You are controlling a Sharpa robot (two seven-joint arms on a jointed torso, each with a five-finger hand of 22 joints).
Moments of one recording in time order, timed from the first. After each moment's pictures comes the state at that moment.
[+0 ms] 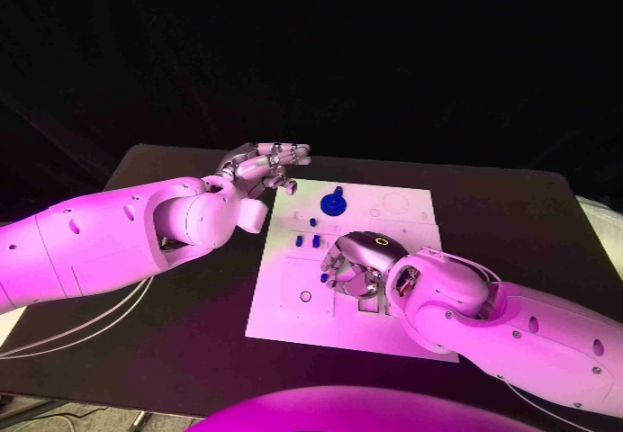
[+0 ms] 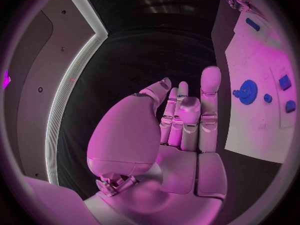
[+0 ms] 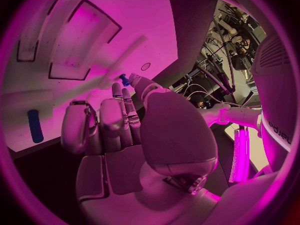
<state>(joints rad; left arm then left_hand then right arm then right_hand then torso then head) 1.20 -0.87 -0.03 1.58 0.10 -0.31 0.31 1.38 -0.09 0.35 0.04 0.11 1.02 0.18 0.11 0.07 1.12 0.10 0.19 0.13 1.33 0.02 1.21 0.82 0.15 1.34 0.11 0.60 1.02 0.87 -0.70 0.13 1.77 -1.72 -0.16 -0.37 1.37 -0.17 0.35 0.08 0.22 1.07 0.16 0.07 0.07 1.14 0.09 0.09 0.06 1.46 -0.01 1.17 0.94 0.07 1.38 0.10 1.34 1.19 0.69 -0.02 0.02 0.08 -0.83</state>
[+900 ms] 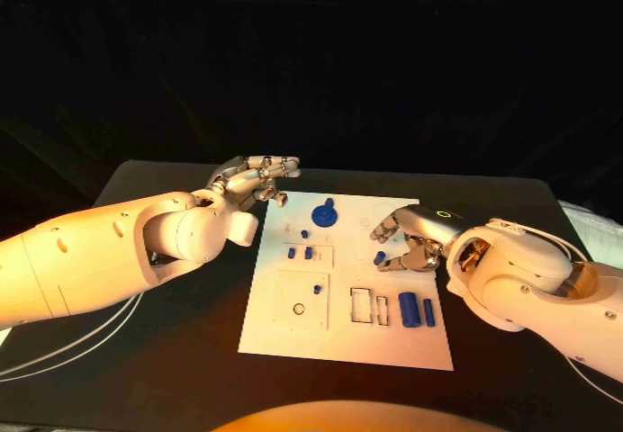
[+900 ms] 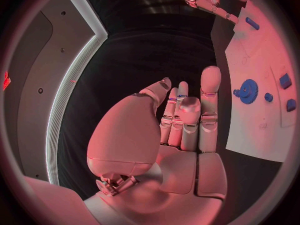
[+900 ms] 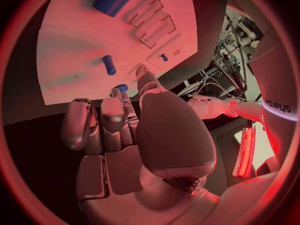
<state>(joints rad) 1.20 -0.87 -0.03 1.57 0.09 -0.31 0.31 1.38 -0.09 0.35 0.04 0.11 1.01 0.18 0.11 0.07 1.12 0.10 0.20 0.13 1.33 0.02 1.21 0.82 0.15 1.34 0.11 0.60 1.02 0.94 -0.94 0.21 1.85 -1.69 -0.12 -0.38 1.46 -0.15 0.03 0.17 0.17 0.97 0.12 0.07 0.07 0.96 0.08 0.10 0.07 1.46 -0.02 1.13 0.87 0.08 1.37 0.10 1.31 1.14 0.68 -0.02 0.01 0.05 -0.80</state>
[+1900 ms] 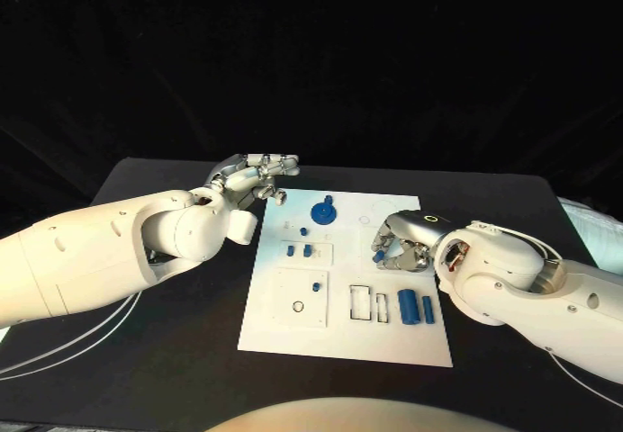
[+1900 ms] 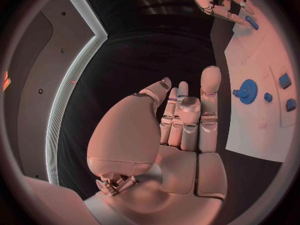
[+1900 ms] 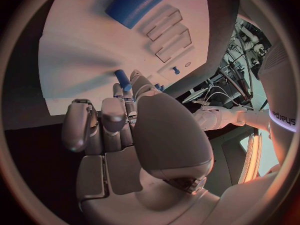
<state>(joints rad) 1.20 -0.87 -0.03 1.57 0.09 -0.30 0.31 1.38 -0.09 0.35 0.04 0.11 1.01 0.18 0.11 0.07 1.12 0.10 0.20 0.13 1.33 0.02 1.21 0.82 0.15 1.34 0.11 0.60 1.02 0.92 -0.88 0.20 1.76 -1.74 -0.07 -0.40 1.51 -0.10 0.10 0.18 0.17 1.10 0.12 0.08 0.08 1.11 0.07 0.16 0.06 1.46 -0.02 1.13 0.87 0.08 1.39 0.10 1.32 1.16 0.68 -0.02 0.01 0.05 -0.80</state>
